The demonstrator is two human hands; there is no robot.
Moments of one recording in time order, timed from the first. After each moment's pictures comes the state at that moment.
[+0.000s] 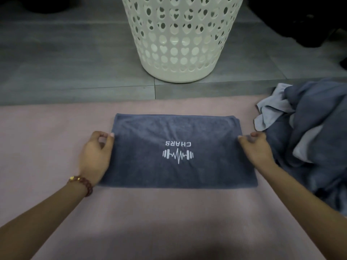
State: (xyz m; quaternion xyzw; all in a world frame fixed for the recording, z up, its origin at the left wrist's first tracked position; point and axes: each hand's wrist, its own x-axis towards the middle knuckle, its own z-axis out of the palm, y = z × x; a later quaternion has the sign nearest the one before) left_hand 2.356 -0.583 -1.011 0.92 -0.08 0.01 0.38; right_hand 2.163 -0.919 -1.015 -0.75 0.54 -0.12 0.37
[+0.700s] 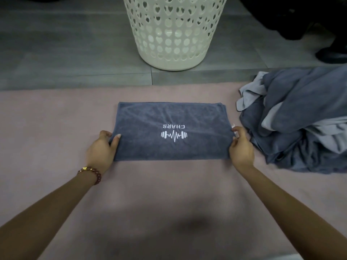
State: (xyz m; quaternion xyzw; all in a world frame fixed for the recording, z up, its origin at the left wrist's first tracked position) left_hand 2.297 -0.537 -1.014 0.96 -0.14 -0.03 0.25; right_hand 2.080 -0.847 -1.001 -0.83 0.46 -0.16 0.26
